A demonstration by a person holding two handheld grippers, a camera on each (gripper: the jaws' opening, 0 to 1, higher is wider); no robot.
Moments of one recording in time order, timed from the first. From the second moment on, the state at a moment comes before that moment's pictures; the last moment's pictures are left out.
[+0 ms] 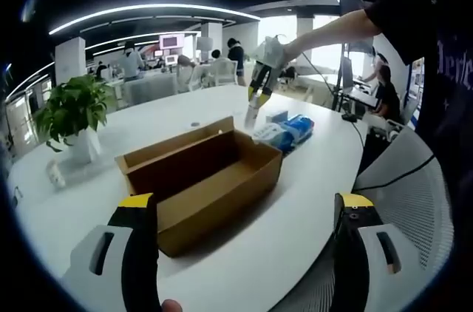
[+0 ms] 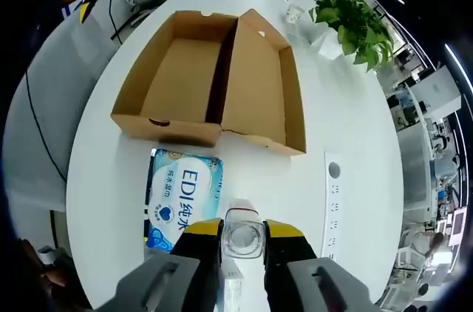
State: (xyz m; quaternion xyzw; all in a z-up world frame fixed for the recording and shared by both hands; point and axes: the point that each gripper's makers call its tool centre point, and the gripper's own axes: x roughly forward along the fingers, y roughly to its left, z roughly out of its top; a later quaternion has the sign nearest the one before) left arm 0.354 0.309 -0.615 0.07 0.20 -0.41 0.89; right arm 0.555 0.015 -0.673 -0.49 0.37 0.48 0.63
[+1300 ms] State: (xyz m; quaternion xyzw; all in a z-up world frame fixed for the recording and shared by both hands) left arm 0.347 0.316 -0.631 0.06 0.22 -0.40 0.89; right arm 0.553 0.022 -0.708 -0.49 0.40 0.50 0.59
